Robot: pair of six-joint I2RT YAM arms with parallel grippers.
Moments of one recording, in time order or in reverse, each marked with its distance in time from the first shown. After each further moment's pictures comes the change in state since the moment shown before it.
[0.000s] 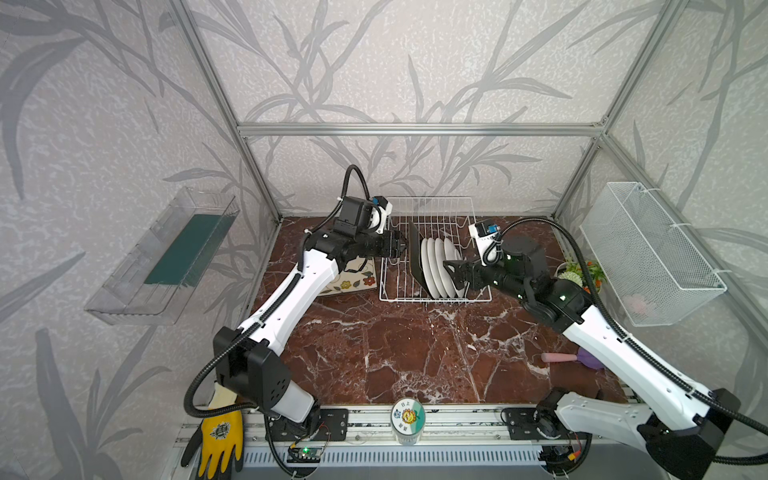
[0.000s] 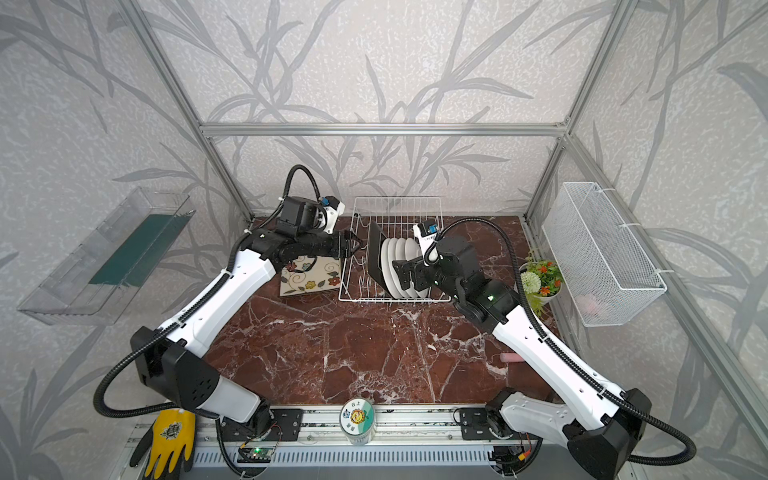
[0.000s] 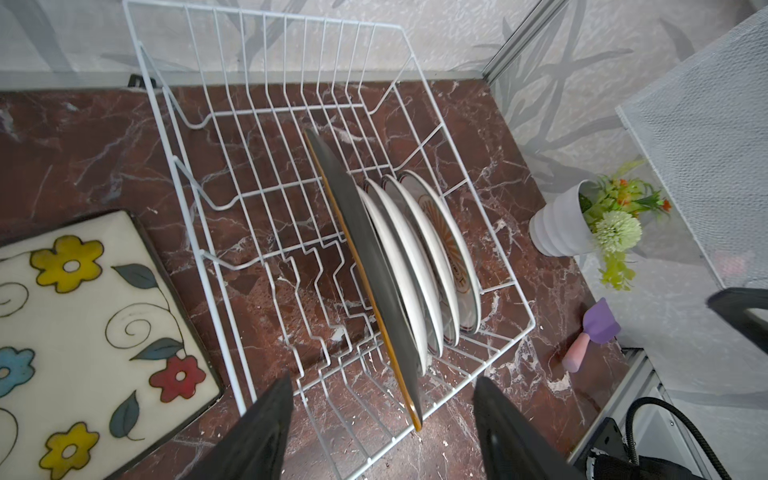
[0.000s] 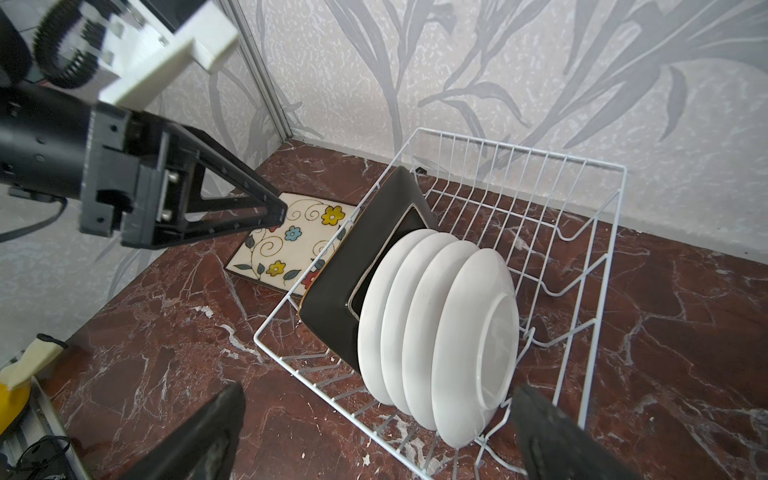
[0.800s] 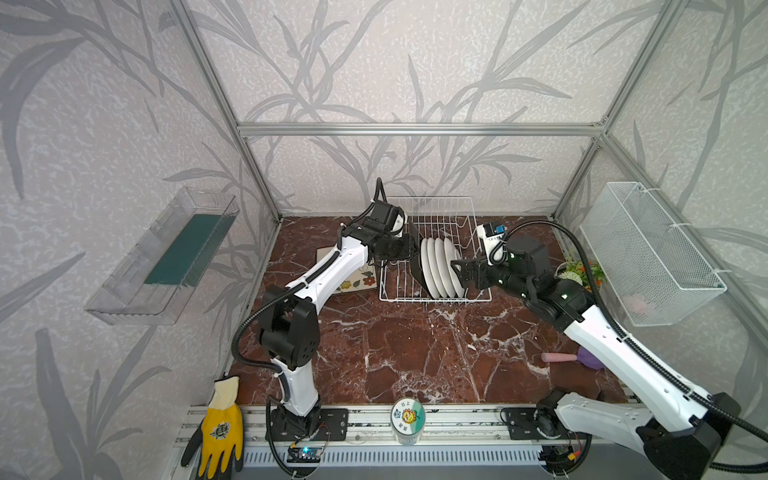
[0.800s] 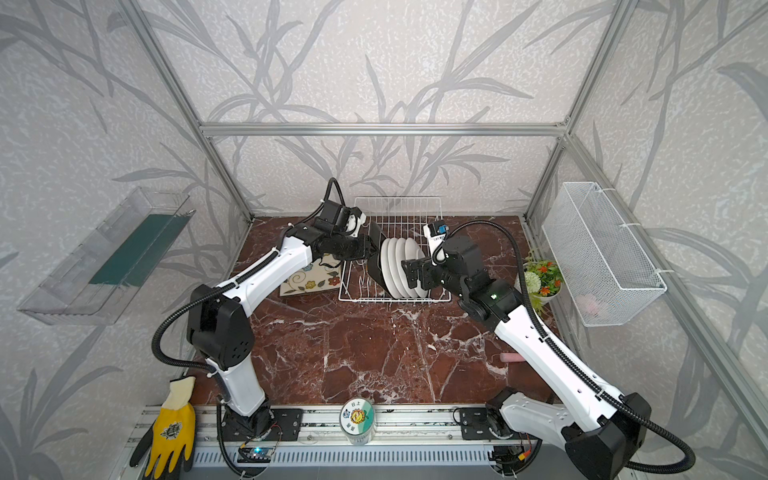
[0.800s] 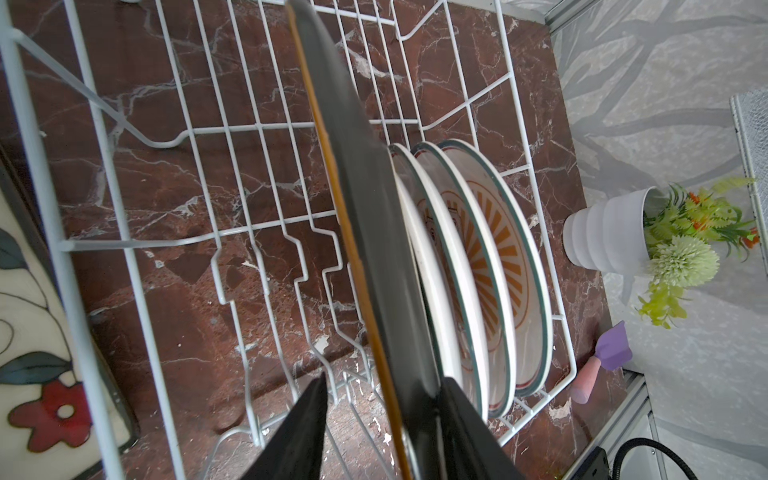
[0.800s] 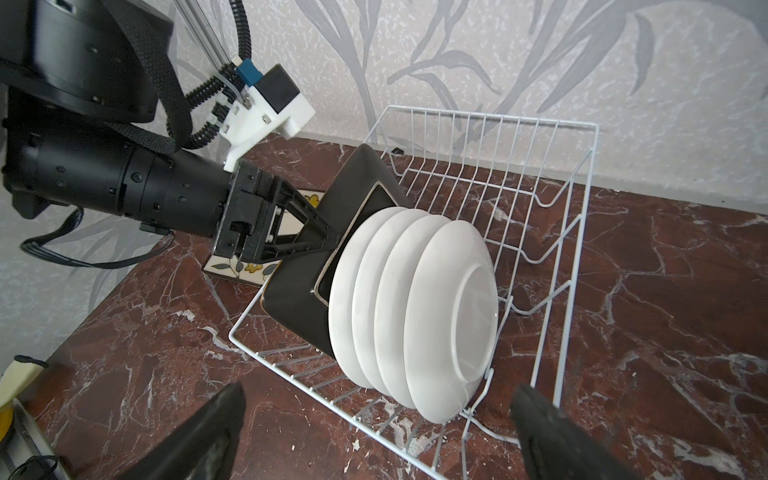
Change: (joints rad) left arm -0.044 0.272 0.108 0.026 -0.003 -0.142; right arm -0.066 -0.010 -0.038 -0.021 -0.016 0.043
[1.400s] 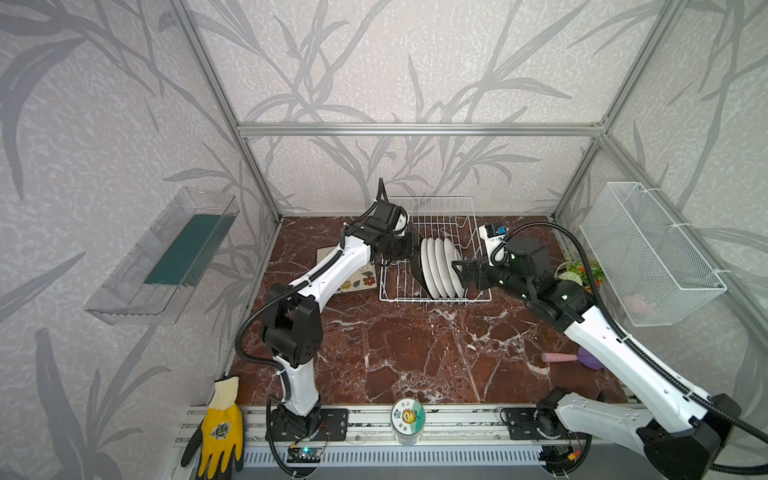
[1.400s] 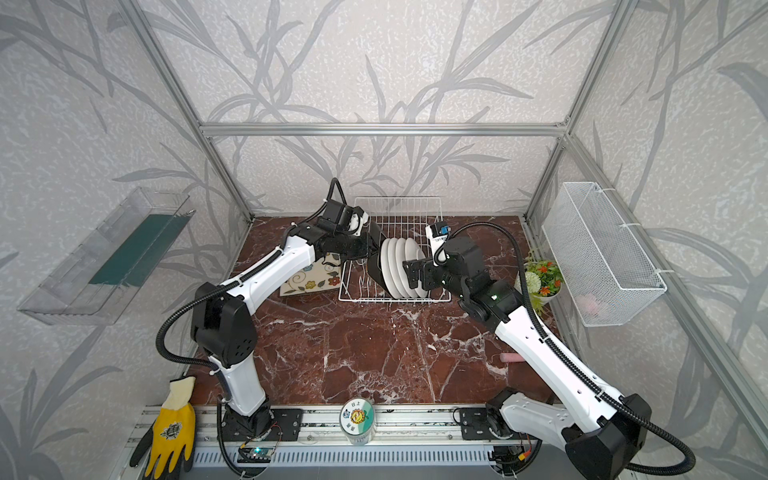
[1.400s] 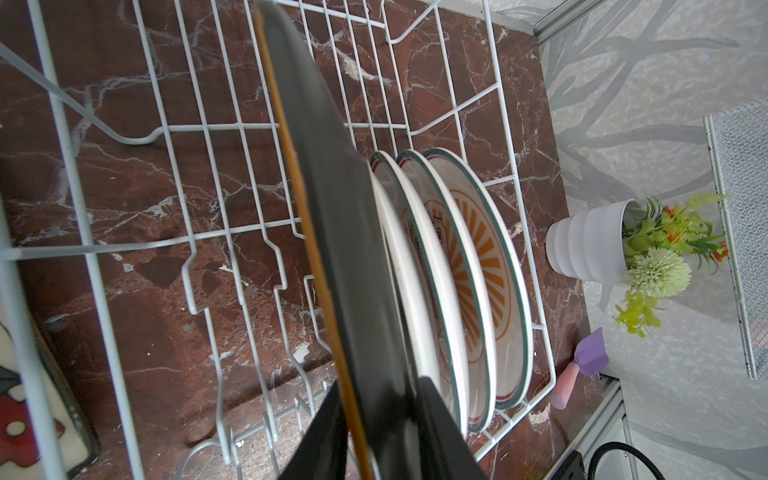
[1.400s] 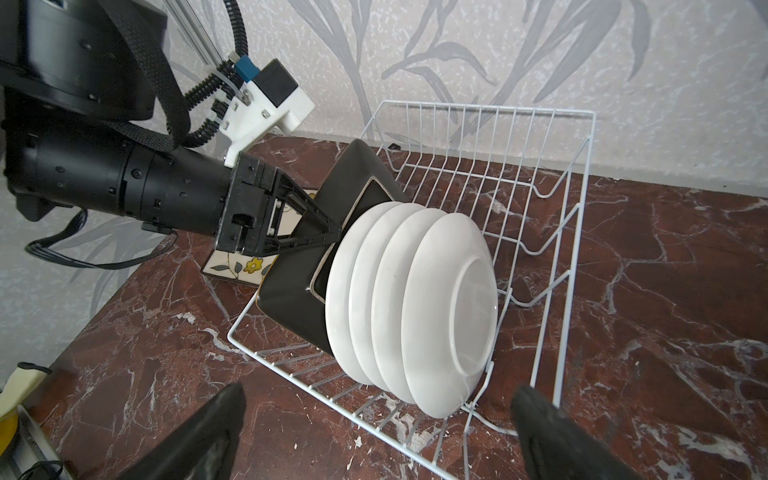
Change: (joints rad) left arm -0.013 0.019 0.013 0.020 0.017 -0.054; right arm -0.006 -0.005 -0.013 0.001 -0.001 0.022
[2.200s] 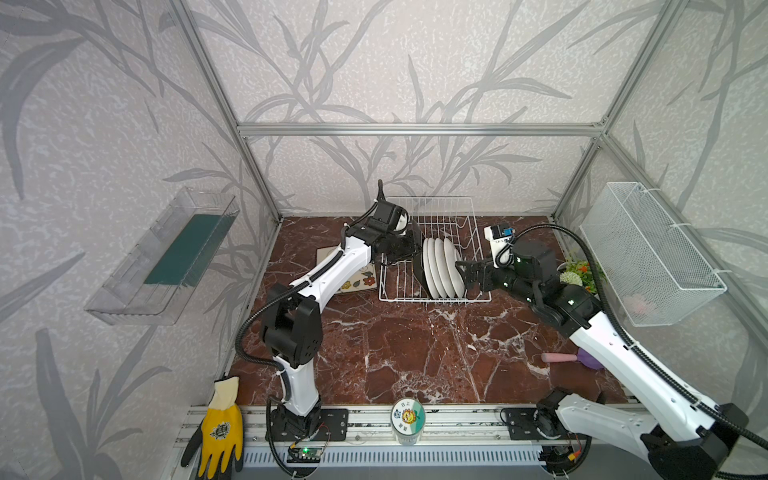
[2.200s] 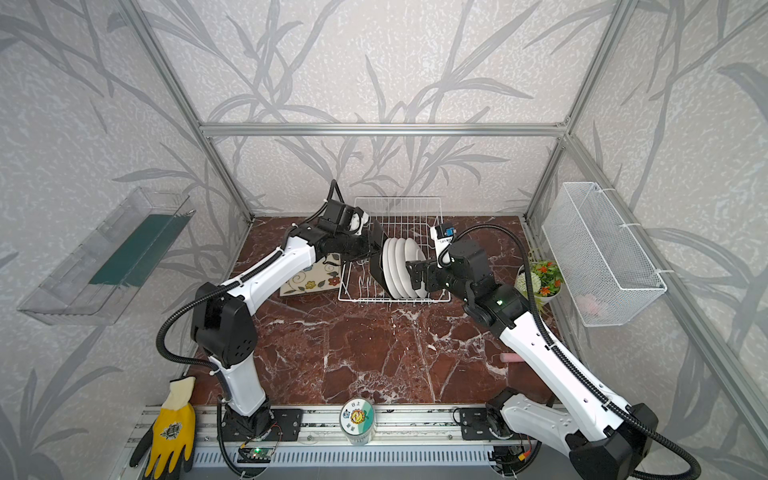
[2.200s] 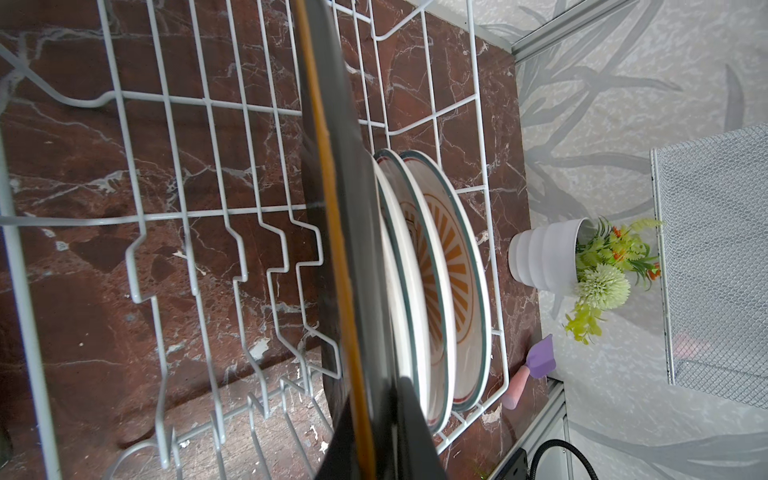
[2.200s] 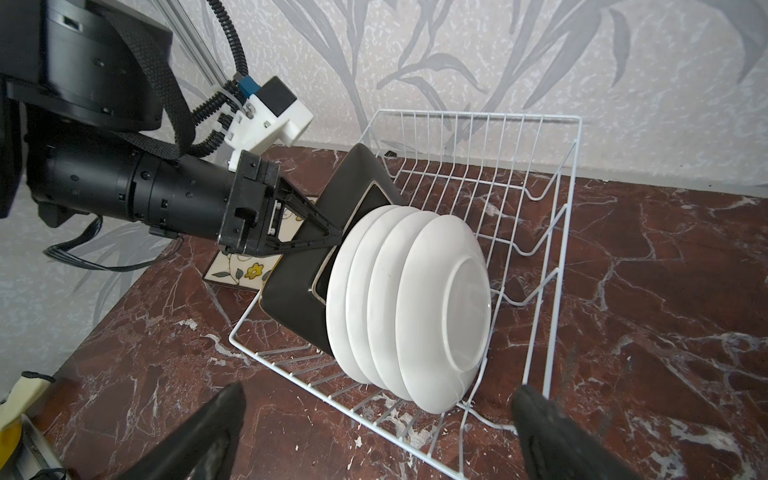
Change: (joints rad) left arm -0.003 0.000 -0.008 0.035 0.051 -0.114; right arm -0.005 -0.042 -0.020 0.000 0.010 0.014
